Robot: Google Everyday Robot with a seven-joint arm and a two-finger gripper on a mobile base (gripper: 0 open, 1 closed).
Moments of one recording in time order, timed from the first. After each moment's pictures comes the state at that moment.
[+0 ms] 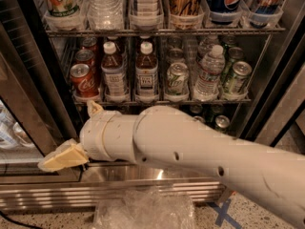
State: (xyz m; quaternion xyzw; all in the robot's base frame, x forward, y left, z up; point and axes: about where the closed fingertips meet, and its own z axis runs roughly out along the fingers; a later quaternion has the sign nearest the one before) arm 0.435 0.185 0.855 -0.49 0.67 0.27 0.49
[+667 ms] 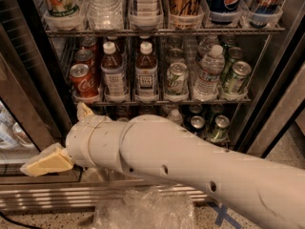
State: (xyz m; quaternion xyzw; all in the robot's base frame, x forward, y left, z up) arm 0.419 0.204 0.867 -0.46 0.68 0.28 0.50
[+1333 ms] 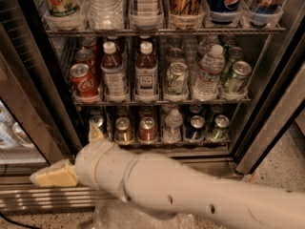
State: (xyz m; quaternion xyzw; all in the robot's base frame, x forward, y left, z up) arm 0.419 0.202 0.812 -0.38 0.71 0.30 0.52
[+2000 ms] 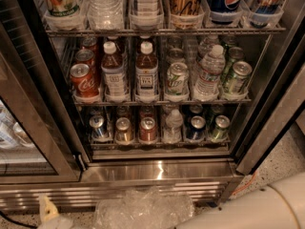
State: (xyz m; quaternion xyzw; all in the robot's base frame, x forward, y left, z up) arm 0.271 0.290 0.754 -0.36 0.68 0.46 0.45
